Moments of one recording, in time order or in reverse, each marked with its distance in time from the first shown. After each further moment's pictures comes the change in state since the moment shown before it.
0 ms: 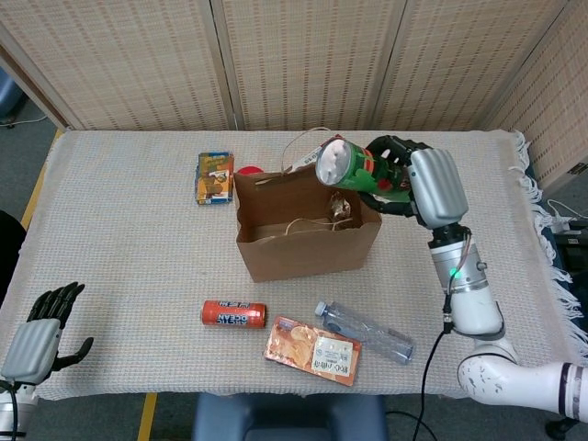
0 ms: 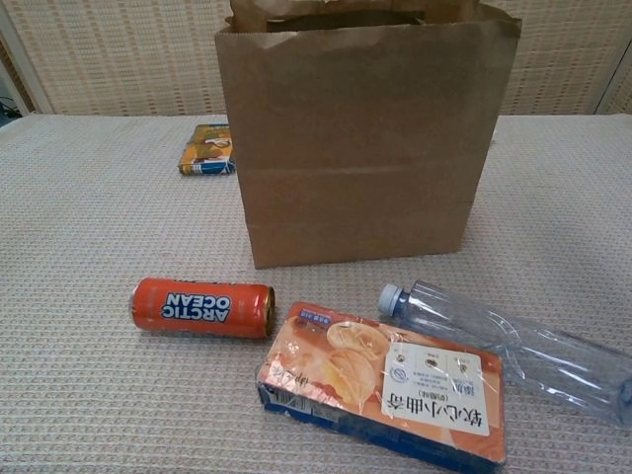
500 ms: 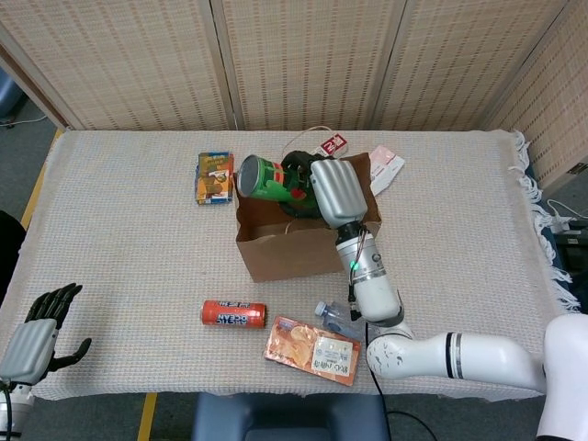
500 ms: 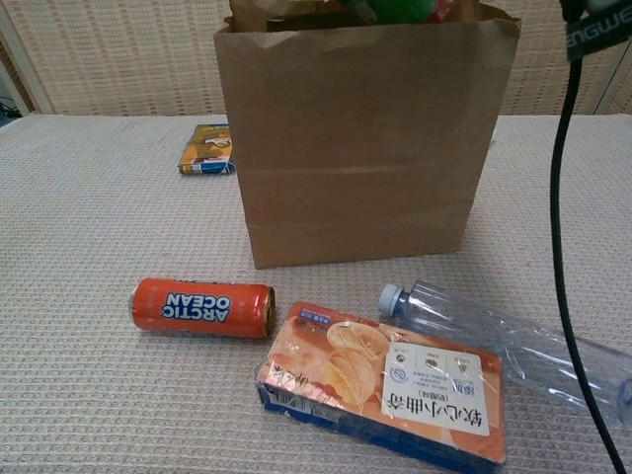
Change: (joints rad) left arm -0.004 0.024 0.004 -0.002 -0.009 -0.023 -0.056; right arm 0.273 -0.370 -0.014 0.239 0.174 -0.016 -0.207
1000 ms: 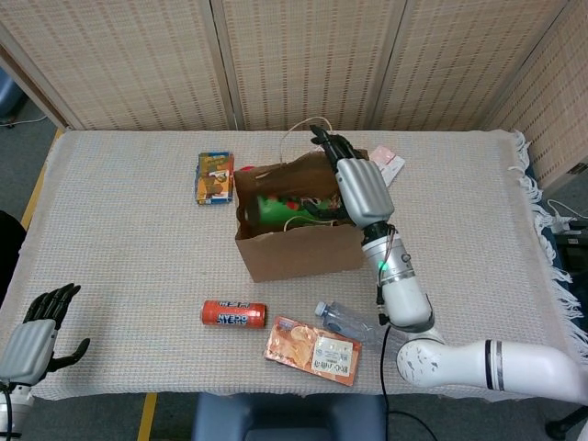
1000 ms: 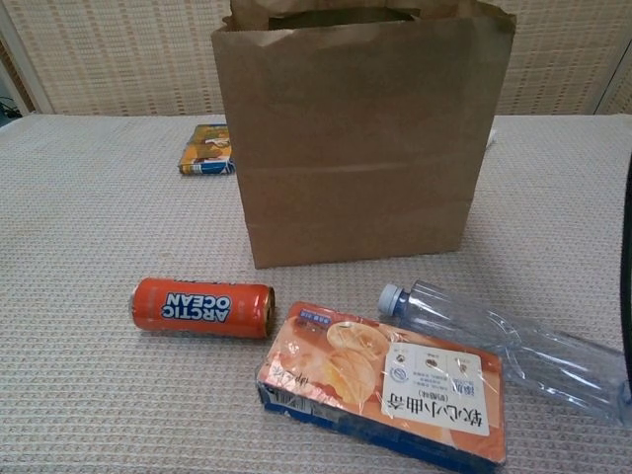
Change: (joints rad) left arm 0.005 -0.006 -0.002 -0.002 -0.009 0.012 0.029; right arm -0.094 0.189 0.025 -0.182 0.069 -0.015 0.025
